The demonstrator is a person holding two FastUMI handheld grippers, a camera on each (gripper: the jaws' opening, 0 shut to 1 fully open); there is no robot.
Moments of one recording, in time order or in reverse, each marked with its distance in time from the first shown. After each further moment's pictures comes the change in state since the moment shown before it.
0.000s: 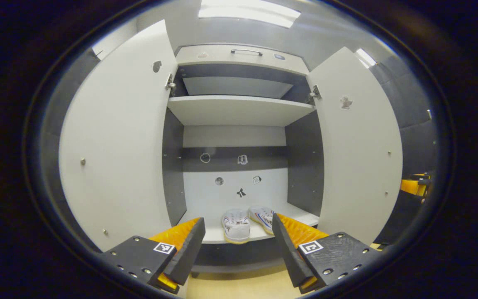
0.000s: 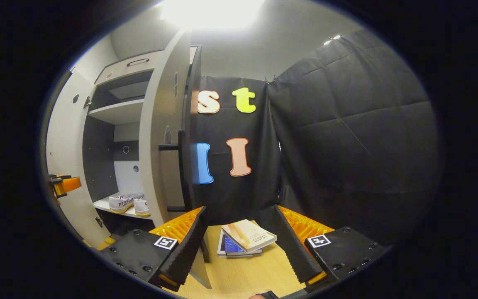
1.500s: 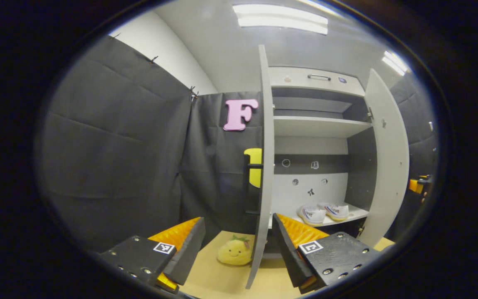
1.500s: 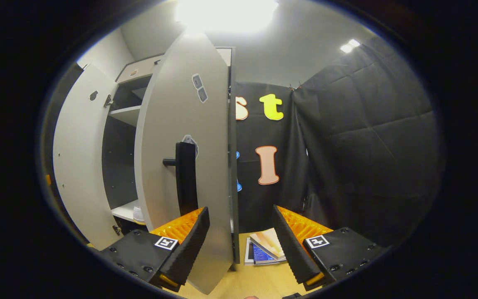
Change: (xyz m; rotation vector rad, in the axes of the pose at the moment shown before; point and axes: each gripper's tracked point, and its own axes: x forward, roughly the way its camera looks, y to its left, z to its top) left arm -0.176 0.200 0.017 -0.023 -0.033 0.408; right arm 0.008 0.117 0.009 -0.024 -0.042 0.149
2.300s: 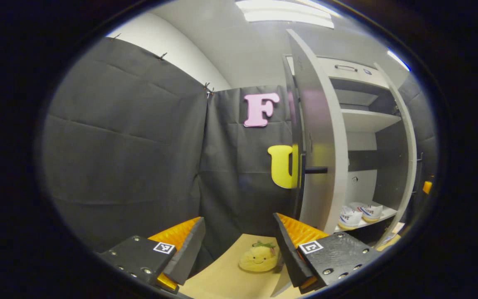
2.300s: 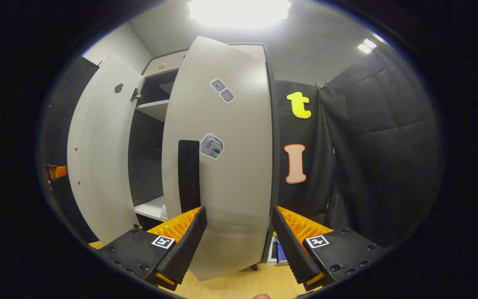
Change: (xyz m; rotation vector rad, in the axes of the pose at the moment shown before) left arm 0.085 0.059 -0.001 0.029 0.026 0.109; right arm -0.001 0.062 -0.013 -0.026 0.020 0.132
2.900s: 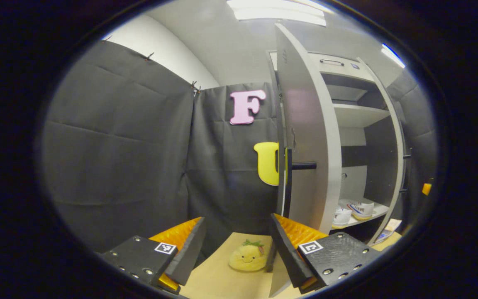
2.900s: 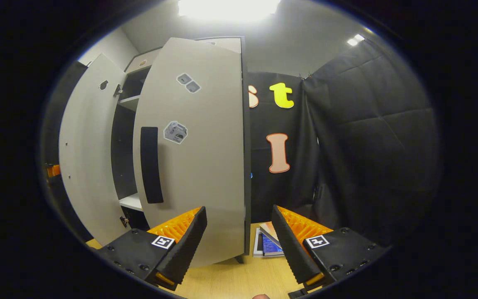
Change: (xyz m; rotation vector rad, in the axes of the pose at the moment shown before) left arm -0.003 -0.051 0.000 0.029 0.004 -0.084; right arm -0.006 -0.048 -0.028 0.031 0.056 -0.068
